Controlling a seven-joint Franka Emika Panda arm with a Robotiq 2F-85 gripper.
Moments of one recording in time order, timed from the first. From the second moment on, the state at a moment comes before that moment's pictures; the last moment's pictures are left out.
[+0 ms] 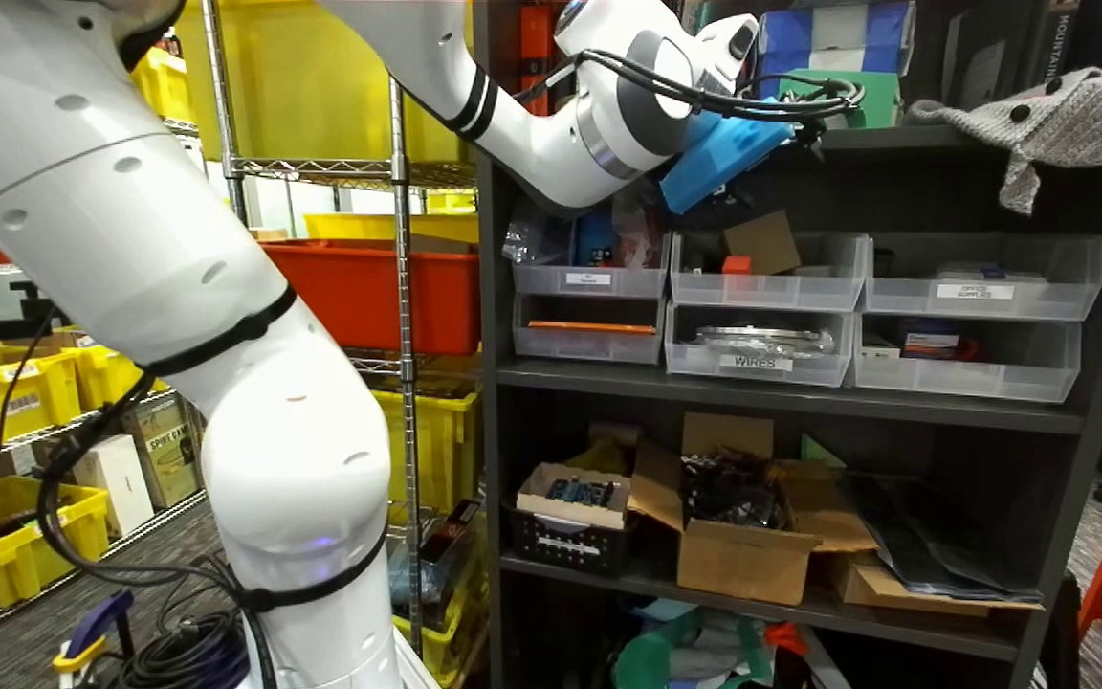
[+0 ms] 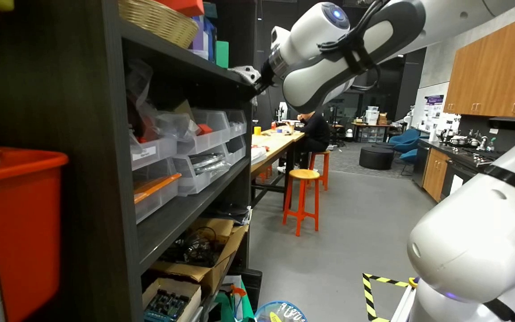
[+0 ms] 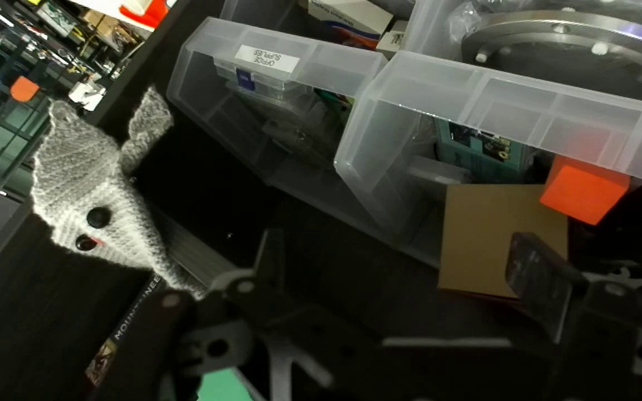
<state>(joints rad) -0.24 -0.51 0.00 -2.49 -0.40 3.12 -0.20</state>
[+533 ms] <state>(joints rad) -0.29 -0.50 0.03 -2.51 -0.40 3.22 -0.17</state>
